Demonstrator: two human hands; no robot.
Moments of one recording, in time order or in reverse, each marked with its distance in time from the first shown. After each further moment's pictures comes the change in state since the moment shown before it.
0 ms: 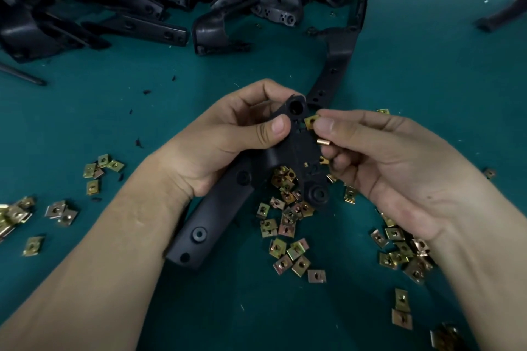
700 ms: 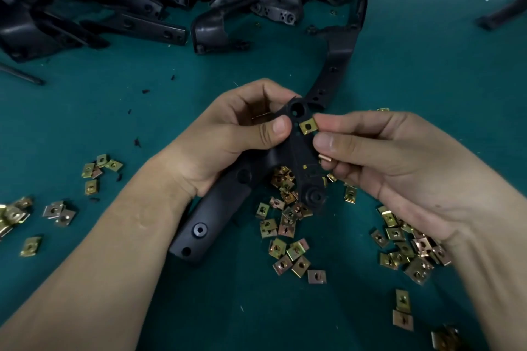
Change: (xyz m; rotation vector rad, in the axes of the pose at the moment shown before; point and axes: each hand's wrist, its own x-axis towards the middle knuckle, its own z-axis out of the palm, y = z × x) left_hand 0.001 -0.001 0.004 0.089 0.067 0.044; right_hand -0.002 -0.002 -0.009 -0.105 -0.118 -0.022
